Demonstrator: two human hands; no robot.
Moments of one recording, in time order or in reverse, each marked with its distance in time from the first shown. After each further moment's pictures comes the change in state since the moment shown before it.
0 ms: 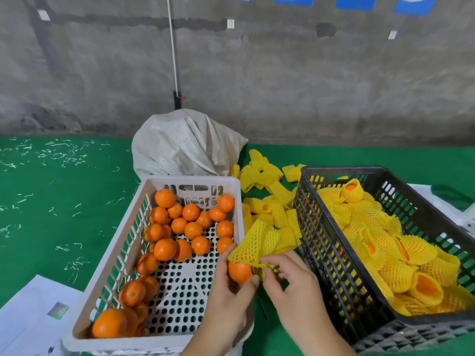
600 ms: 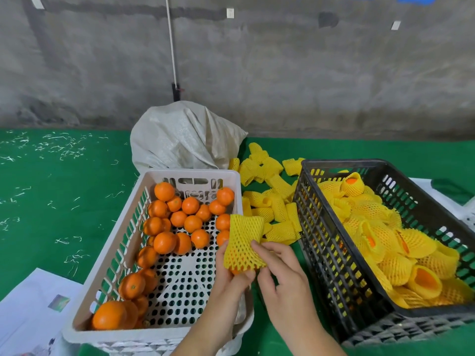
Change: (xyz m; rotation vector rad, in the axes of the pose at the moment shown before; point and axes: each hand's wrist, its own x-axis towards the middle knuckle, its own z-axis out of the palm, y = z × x) left_hand 0.001 -0.004 -0.002 -0.127 -0.040 -0.042; right_hand -0.006 -0.003 0.018 0.011 0.058 -0.082
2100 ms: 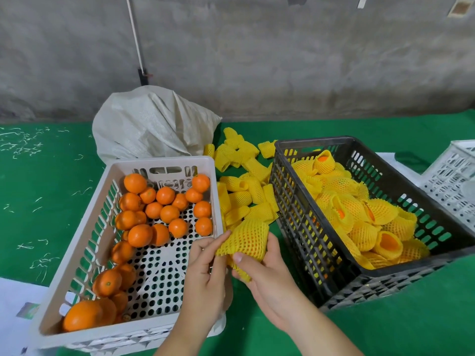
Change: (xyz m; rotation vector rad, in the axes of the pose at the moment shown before) left_hand -0.006 -0.013 -0.002 0.412 0.102 0.297; right_hand -0.010 0.012 -0.001 0.908 -0.129 0.683
